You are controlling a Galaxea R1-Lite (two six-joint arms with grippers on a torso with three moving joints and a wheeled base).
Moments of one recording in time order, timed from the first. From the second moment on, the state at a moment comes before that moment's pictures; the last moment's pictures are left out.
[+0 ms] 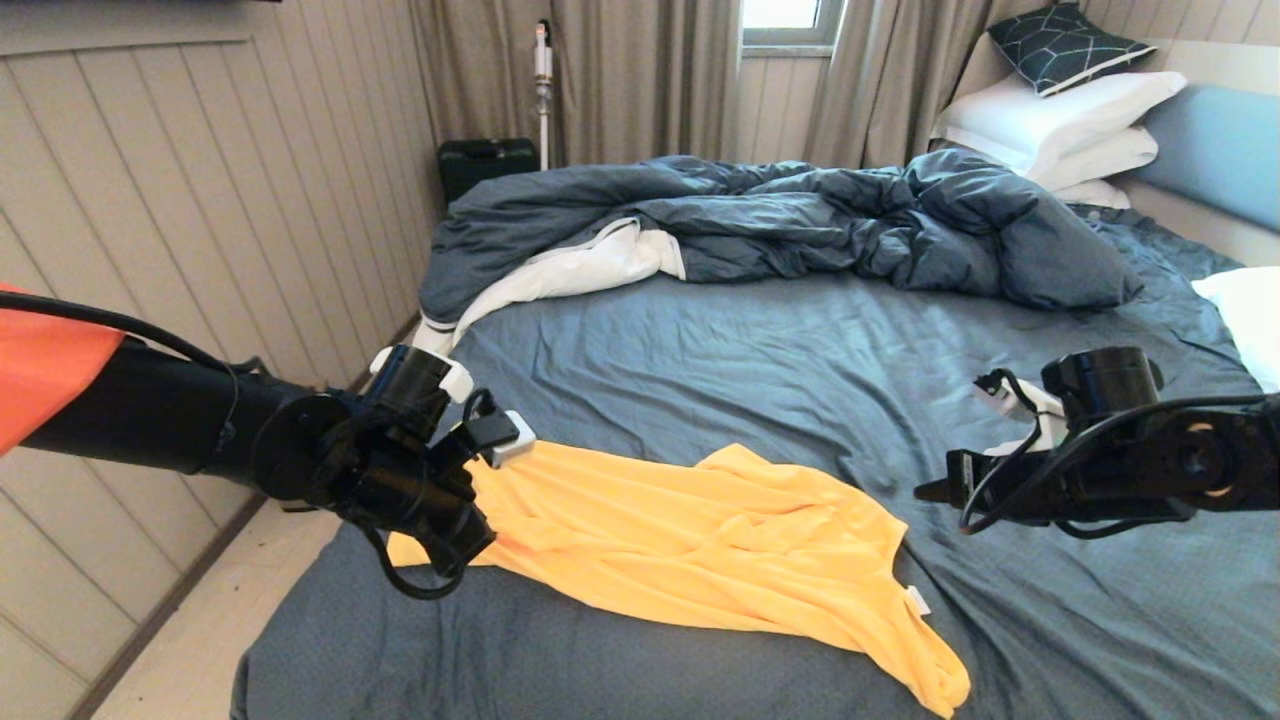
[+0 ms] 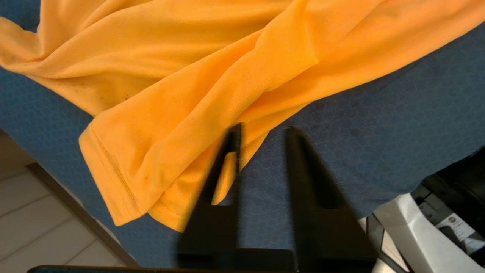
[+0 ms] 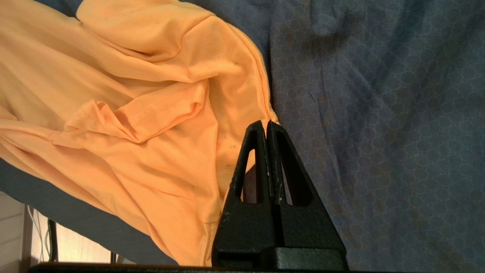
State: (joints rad) left arm -0.44 1.94 -1.11 0.15 -0.06 0.54; right arm -0.09 1.85 -0.93 -0.13 0.39 0.11
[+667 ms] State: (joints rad) left arm -0.44 2.05 -1.14 0.06 -0.06 0.57; right arm -0.09 1.86 -0.93 -0.13 0.39 0.11
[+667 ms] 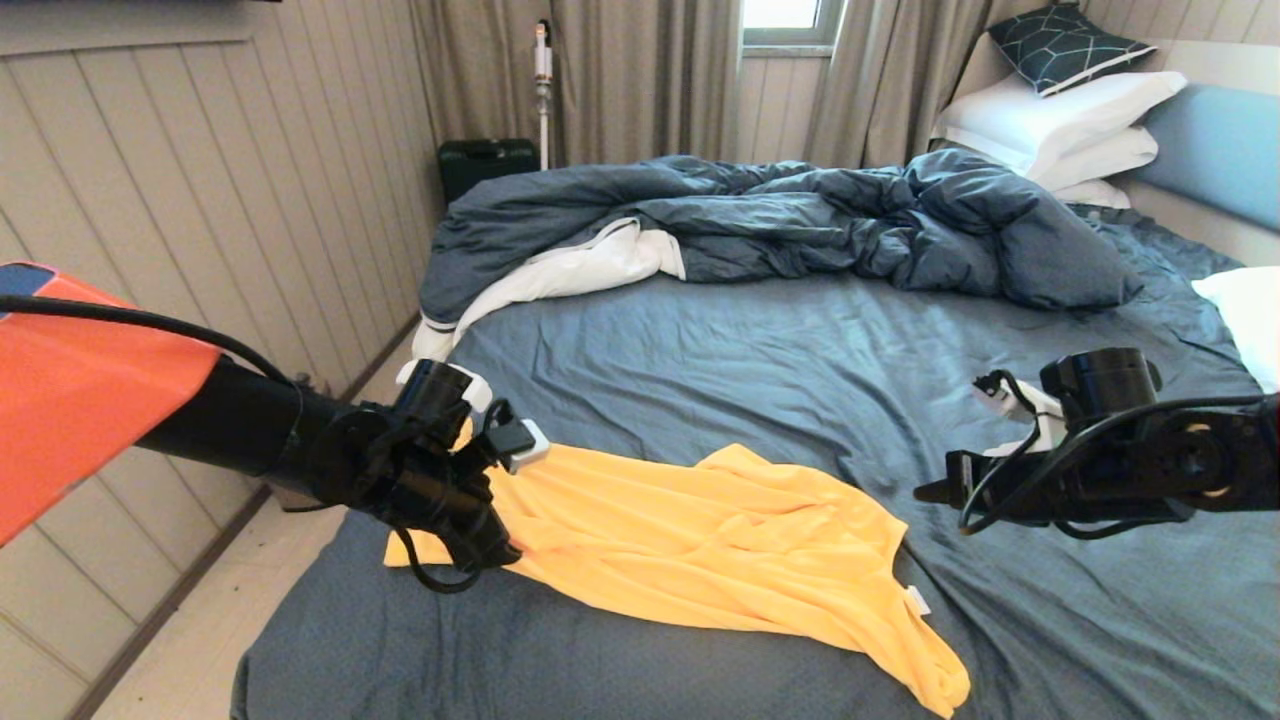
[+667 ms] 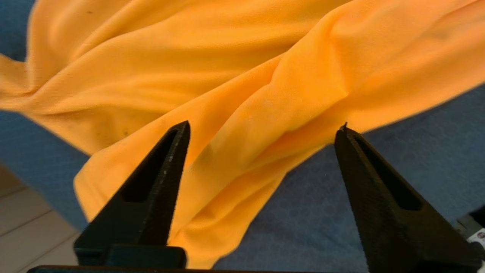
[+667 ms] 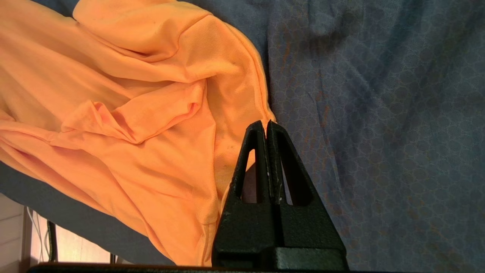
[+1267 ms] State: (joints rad) left arm -0.44 2.07 -1.14 0.06 -0.06 0.57; right arm -0.08 1.86 -0.93 -0.14 0.39 0.11
